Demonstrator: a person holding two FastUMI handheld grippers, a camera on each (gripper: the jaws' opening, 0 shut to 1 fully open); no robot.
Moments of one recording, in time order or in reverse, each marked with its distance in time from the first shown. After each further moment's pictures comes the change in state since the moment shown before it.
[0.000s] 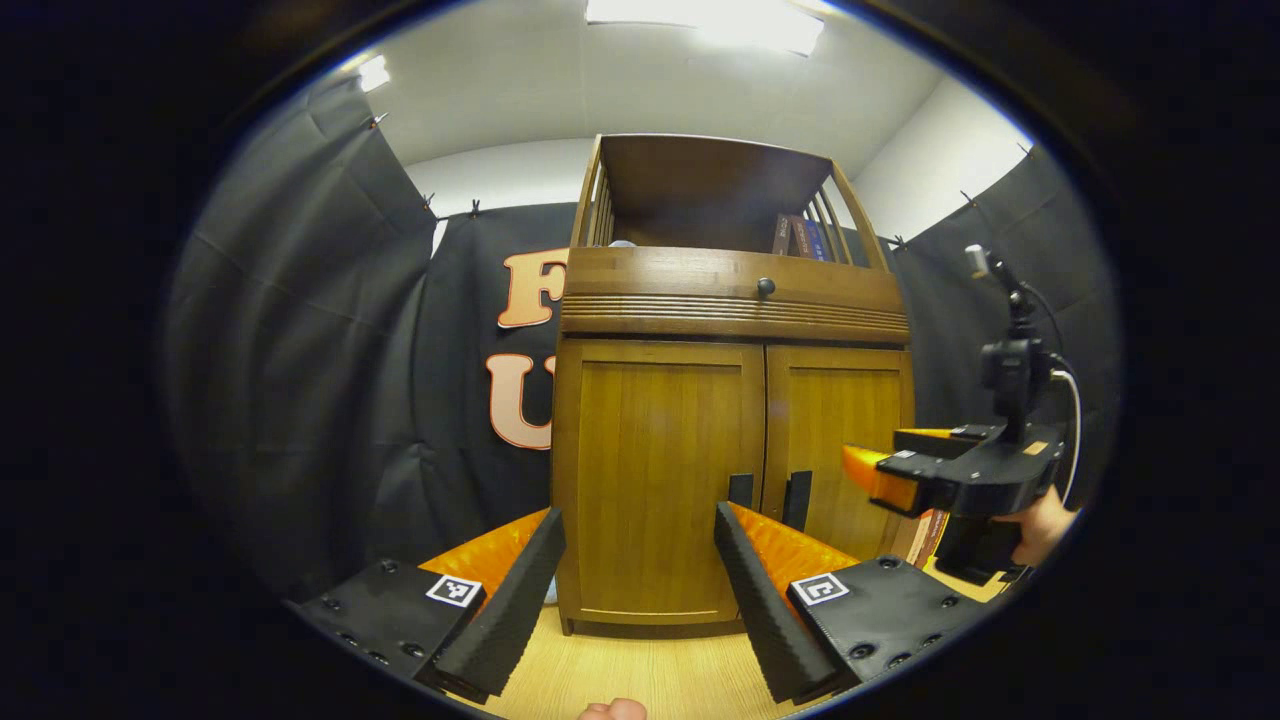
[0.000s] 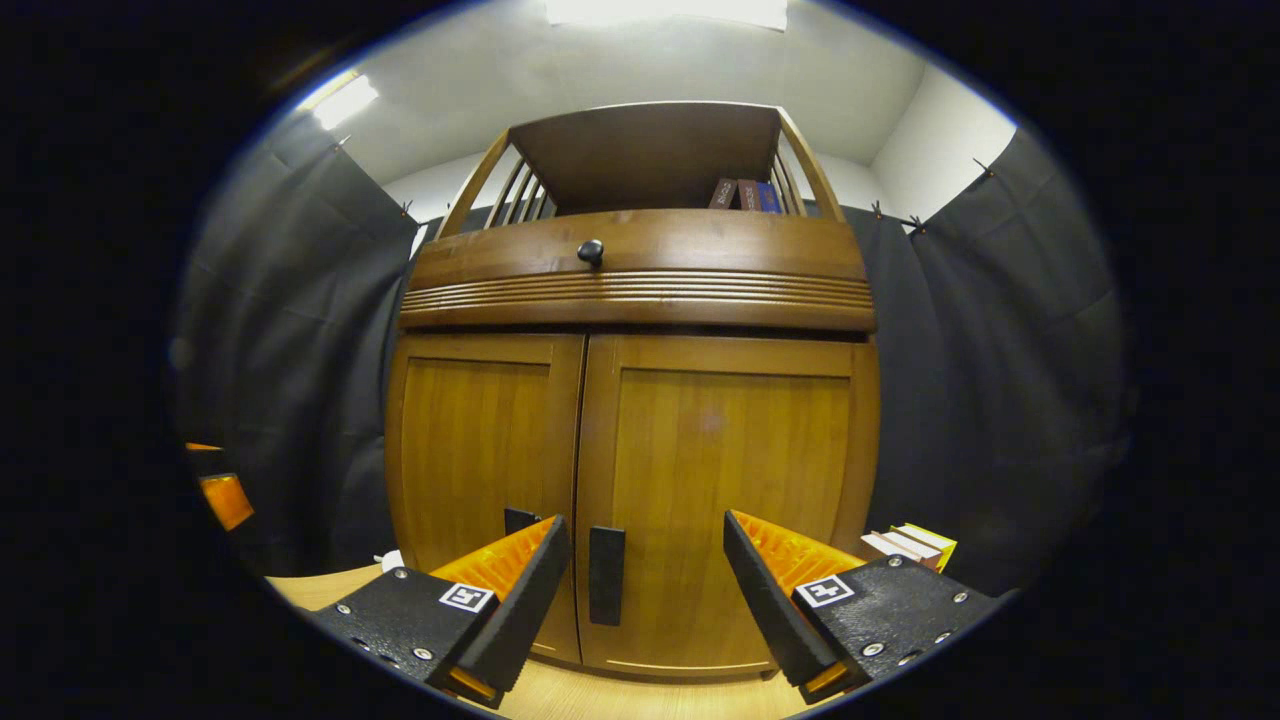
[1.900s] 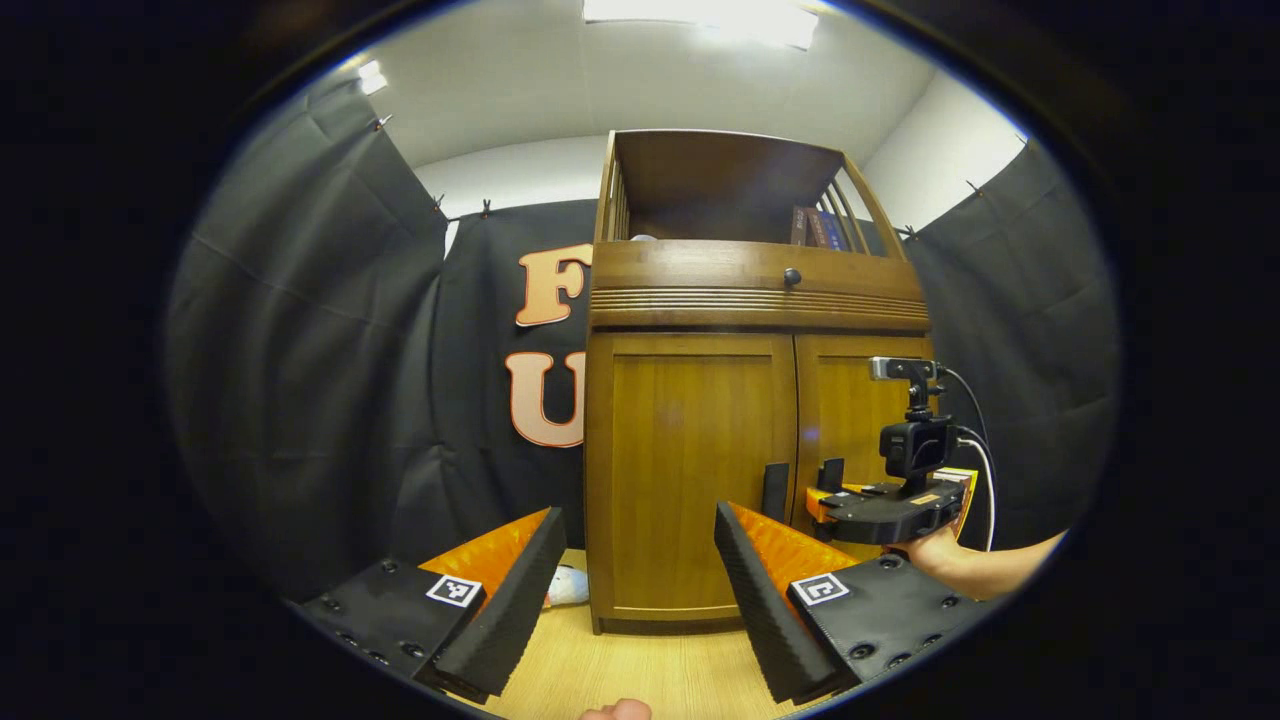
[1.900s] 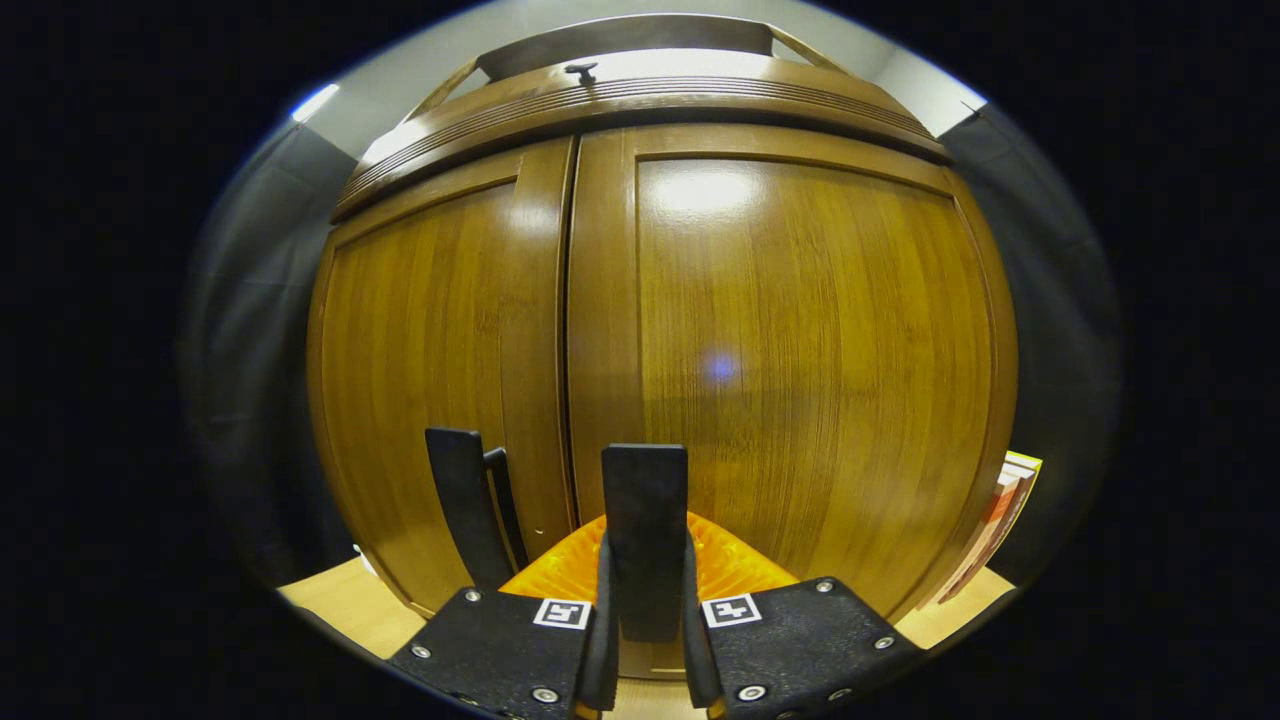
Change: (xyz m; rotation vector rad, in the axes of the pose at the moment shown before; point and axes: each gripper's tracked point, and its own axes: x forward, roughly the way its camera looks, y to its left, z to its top) left arm -0.005 0.030 -0.007 0.024 0.021 0.040; right arm 0.106 0.028 -0.101 0.079 0.169 -0.042
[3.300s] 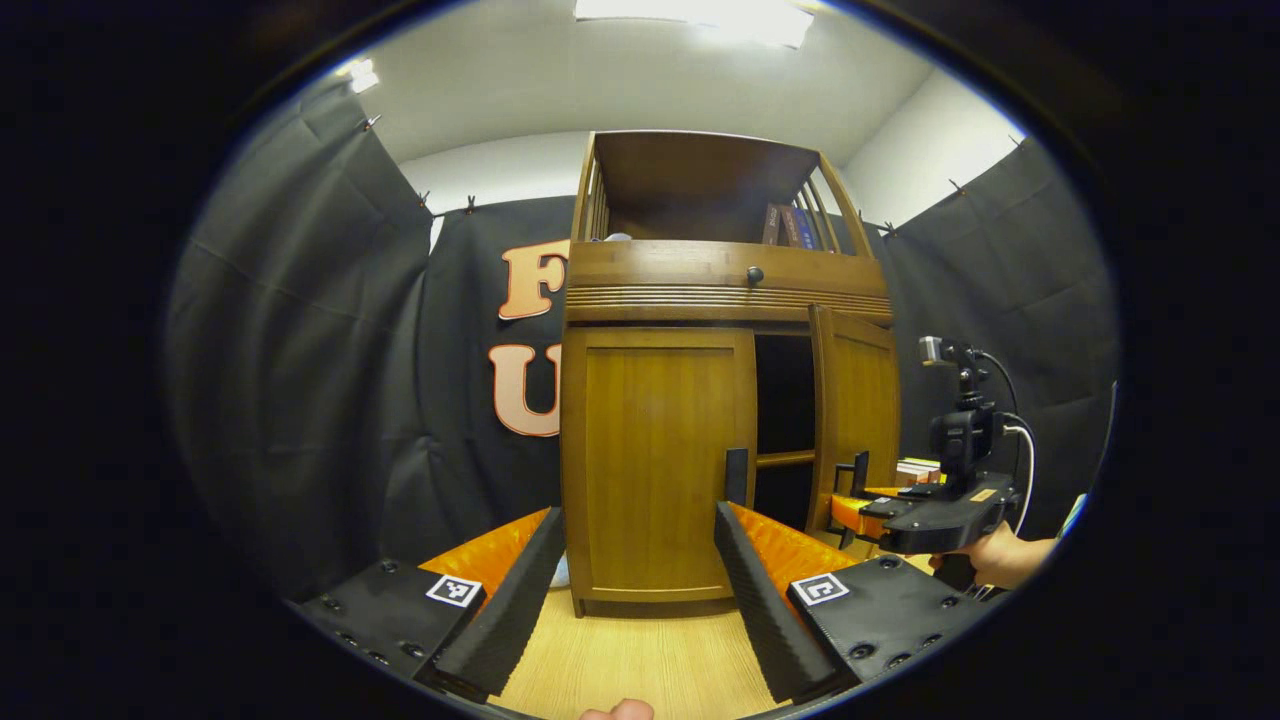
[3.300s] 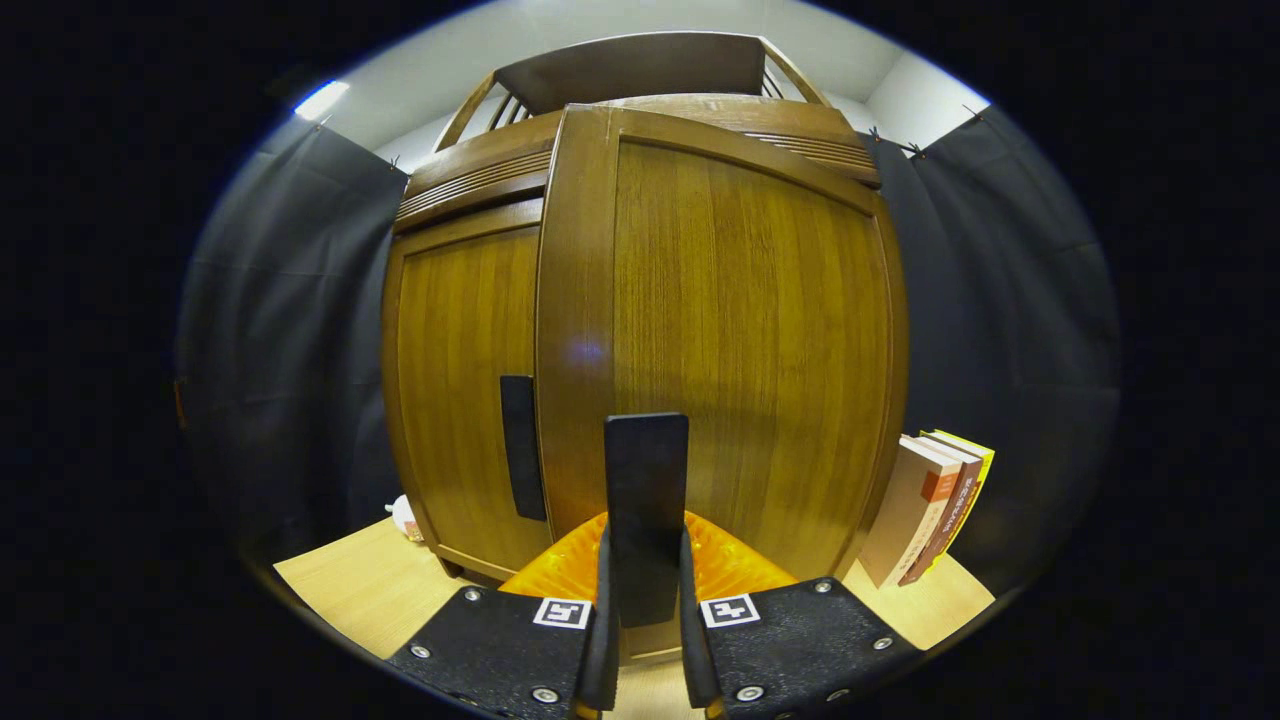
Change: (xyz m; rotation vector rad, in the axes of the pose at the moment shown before) left arm -0.032 -0.021 -0.002 0.005 0.024 -0.057; right arm -0.119 -0.025 -0.012 -0.005 0.058 0.060
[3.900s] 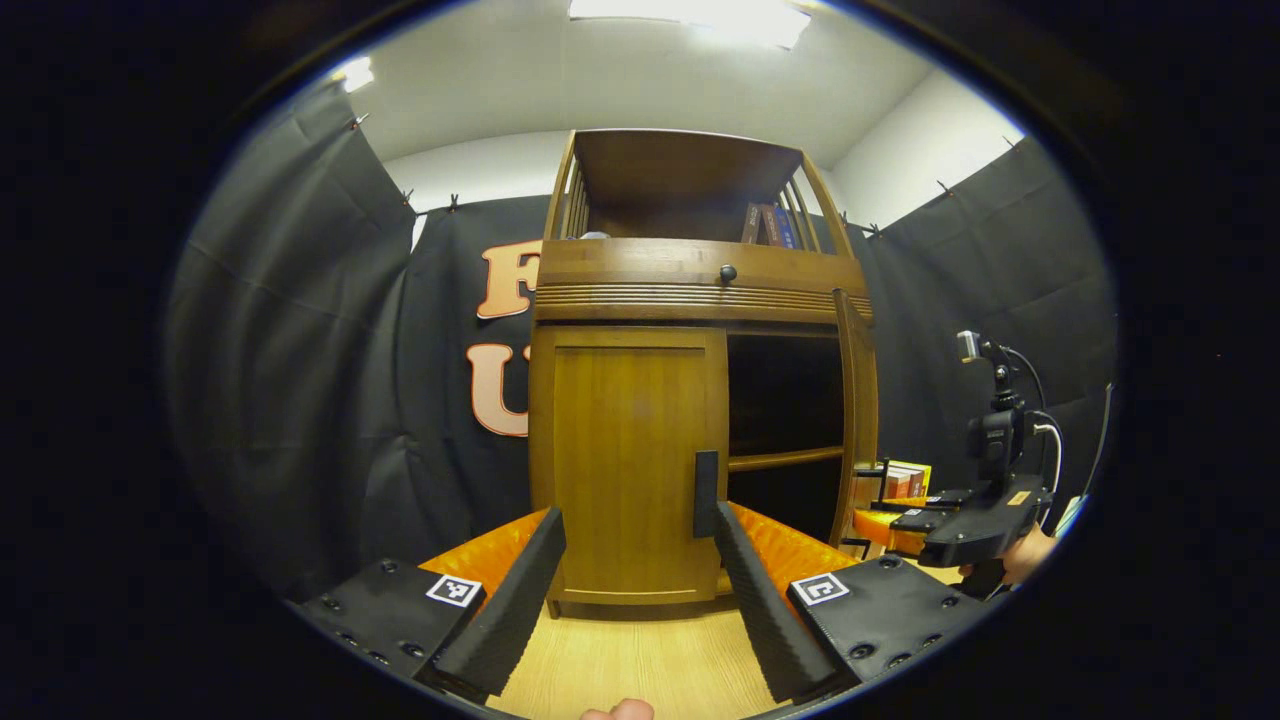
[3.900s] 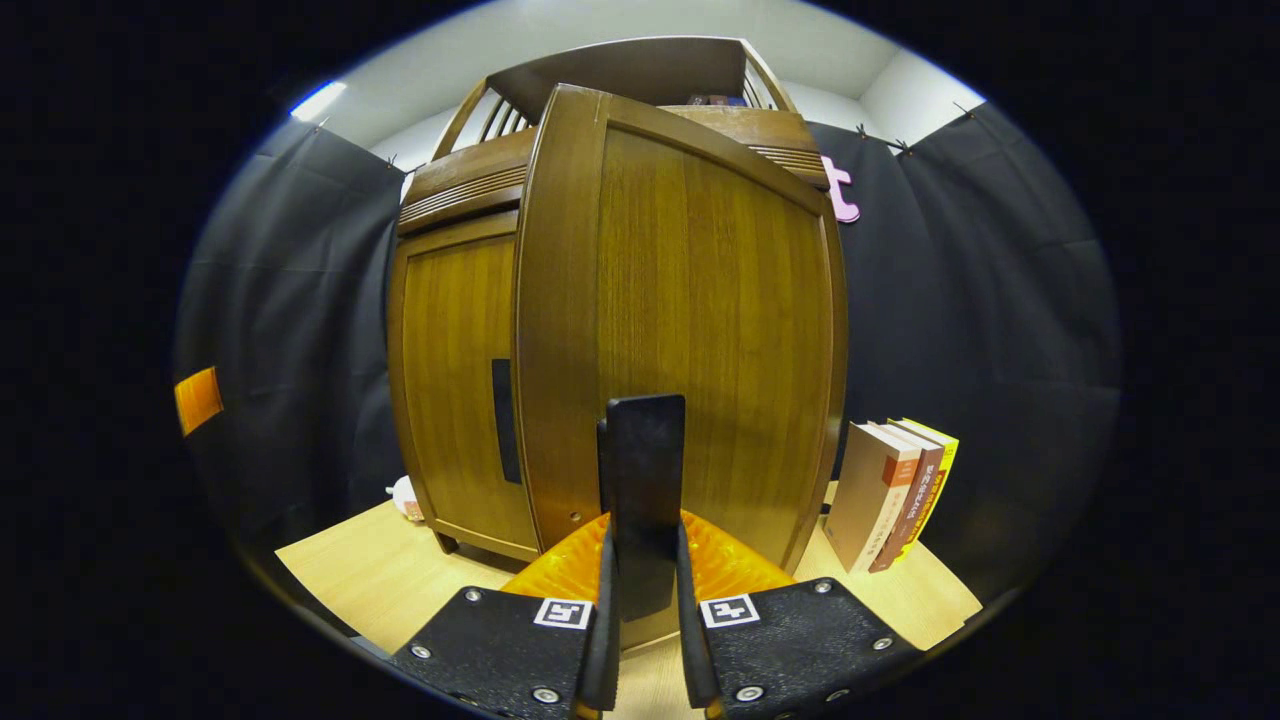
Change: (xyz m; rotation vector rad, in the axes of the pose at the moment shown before) left arm 0.007 -0.034 -0.001 -0.016 -0.003 -0.048; right arm -0.037 -0.022 -0.007 -0.006 0.041 -0.023
